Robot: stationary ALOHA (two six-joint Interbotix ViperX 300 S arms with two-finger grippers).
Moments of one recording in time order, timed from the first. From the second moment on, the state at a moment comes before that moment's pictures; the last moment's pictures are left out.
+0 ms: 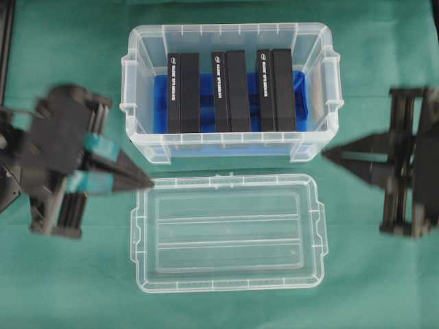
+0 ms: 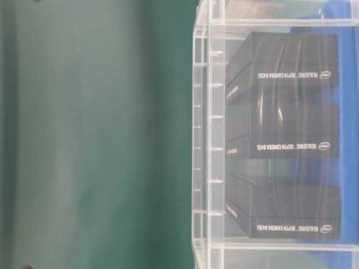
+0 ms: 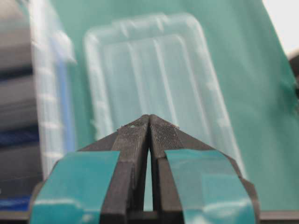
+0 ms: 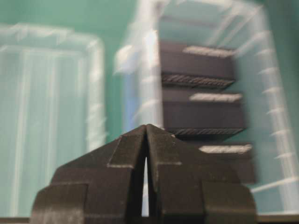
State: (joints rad) left arm -0.15 -0.53 0.48 0.04 0.57 -0.04; right arm 0.37 -0.56 0.50 -0.77 0.81 0.75
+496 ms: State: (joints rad) left arm 0.04 -0.74 0.60 0.04 0.41 0.03; right arm 0.05 -0.70 0.63 -0.85 0.55 0.75
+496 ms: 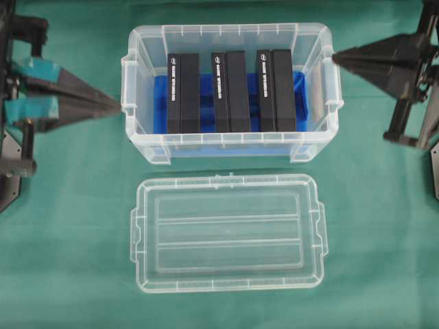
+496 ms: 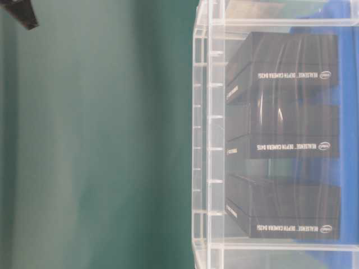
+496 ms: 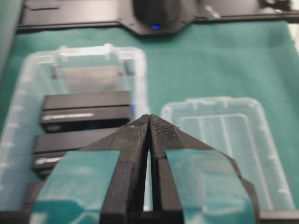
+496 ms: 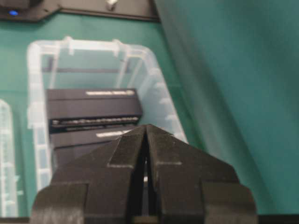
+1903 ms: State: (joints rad) left arm 0.12 -1.00 1.18 0.01 -0.07 0.06; right arm -0.20 -0.89 1.05 -0.85 0.06 0.75
